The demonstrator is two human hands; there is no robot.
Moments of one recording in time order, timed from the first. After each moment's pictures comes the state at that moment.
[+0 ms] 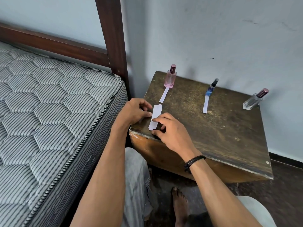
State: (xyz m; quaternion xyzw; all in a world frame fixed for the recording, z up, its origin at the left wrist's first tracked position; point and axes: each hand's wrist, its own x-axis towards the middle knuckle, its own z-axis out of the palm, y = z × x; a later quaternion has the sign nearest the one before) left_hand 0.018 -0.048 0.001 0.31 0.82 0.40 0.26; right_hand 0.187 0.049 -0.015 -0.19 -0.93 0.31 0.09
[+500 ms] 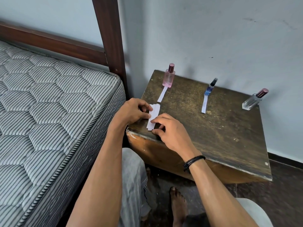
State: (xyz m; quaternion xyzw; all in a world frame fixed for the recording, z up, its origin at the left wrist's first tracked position) left_hand 0.019 -0.046 0.007 0.34 0.82 0.37 0.27; right_hand 0.188 0.055 -0.014 -0.18 -0.92 0.34 0.08
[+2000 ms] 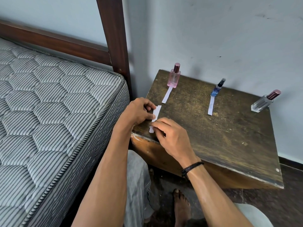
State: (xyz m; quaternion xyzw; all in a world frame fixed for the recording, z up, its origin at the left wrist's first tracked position) left_hand 0.019 -0.037 0.001 0.31 0.84 0.36 0.26; right_hand 0.186 0.043 -0.033 -0.10 -0.93 0.25 0.25
